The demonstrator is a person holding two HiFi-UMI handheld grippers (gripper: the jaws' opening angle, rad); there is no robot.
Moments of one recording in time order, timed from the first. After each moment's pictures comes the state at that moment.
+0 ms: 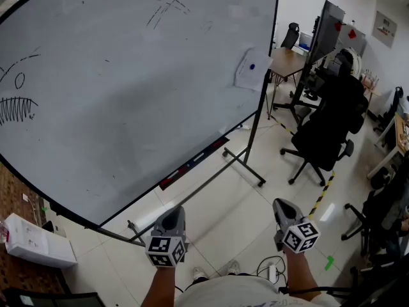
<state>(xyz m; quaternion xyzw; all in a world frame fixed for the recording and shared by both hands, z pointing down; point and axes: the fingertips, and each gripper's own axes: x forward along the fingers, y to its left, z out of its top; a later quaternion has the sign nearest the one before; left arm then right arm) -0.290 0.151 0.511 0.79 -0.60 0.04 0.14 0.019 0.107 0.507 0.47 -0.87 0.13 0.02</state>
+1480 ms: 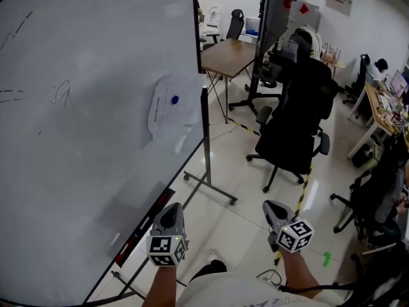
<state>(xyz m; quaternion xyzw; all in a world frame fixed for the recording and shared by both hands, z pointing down) -0.108 -0.179 0.502 0.85 -0.51 0.07 0.10 0.169 -0.133 0.532 0.54 -0.83 0.17 0.01</state>
